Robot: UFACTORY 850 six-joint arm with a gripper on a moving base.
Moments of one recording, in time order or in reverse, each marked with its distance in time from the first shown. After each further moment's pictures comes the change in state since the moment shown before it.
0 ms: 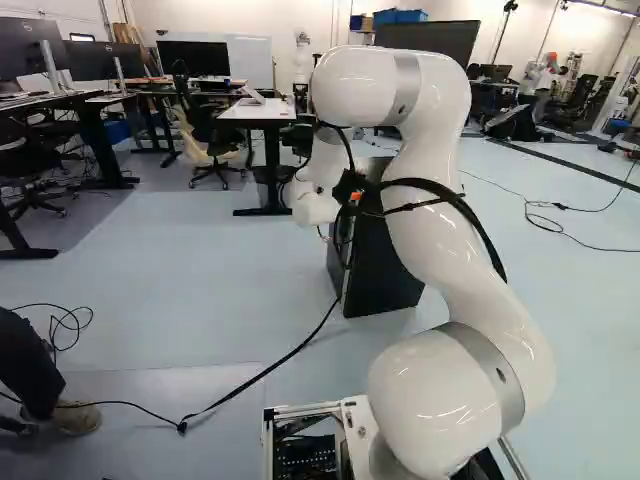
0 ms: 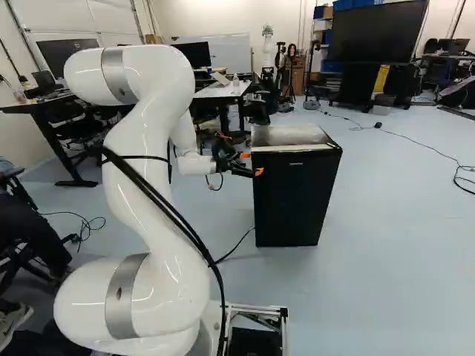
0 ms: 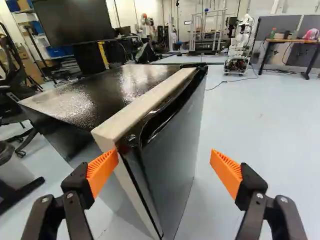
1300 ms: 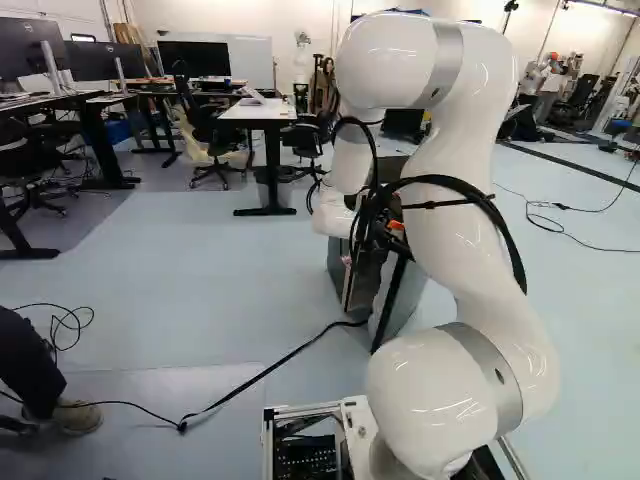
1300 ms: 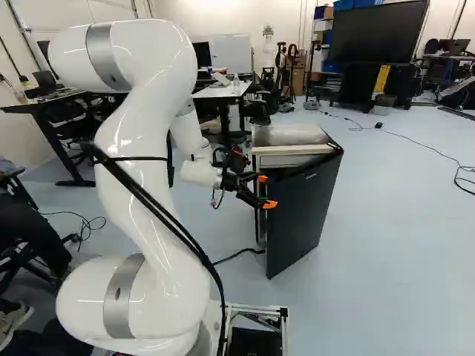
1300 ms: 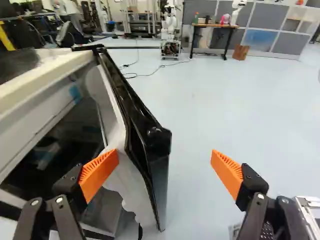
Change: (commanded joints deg) arm -4.6 8.0 14.5 22.3 -2.4 0.0
